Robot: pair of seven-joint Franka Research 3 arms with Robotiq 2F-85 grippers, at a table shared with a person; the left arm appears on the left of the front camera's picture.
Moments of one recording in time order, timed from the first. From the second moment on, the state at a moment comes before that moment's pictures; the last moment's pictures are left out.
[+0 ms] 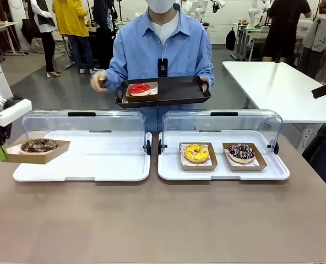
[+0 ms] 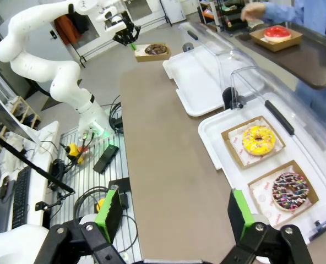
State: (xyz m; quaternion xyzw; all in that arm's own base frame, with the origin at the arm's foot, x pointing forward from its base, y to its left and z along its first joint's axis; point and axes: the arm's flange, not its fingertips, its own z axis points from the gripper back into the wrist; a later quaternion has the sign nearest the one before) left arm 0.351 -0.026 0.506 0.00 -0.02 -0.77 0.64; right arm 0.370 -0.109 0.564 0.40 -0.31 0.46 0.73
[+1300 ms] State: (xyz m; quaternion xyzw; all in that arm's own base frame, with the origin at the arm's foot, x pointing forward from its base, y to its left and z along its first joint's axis) left arm 0.374 -0.046 0.611 0.03 -0.05 -0.75 0.66; right arm 0.370 -0.109 0.564 0.40 -0.31 0.46 0.73
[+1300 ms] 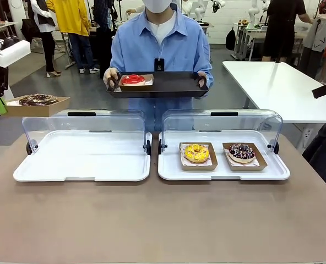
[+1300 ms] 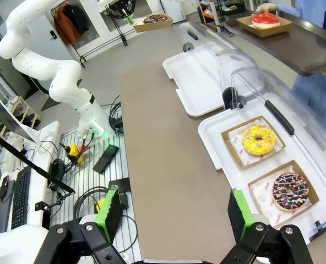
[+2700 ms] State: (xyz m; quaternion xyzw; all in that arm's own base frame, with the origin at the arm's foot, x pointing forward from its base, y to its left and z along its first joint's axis) left arm 0.365 -0.082 0.659 0.07 -0.09 -0.76 0.64; right arm 0.370 -0.109 0.564 0.40 -0.31 0.46 0.73
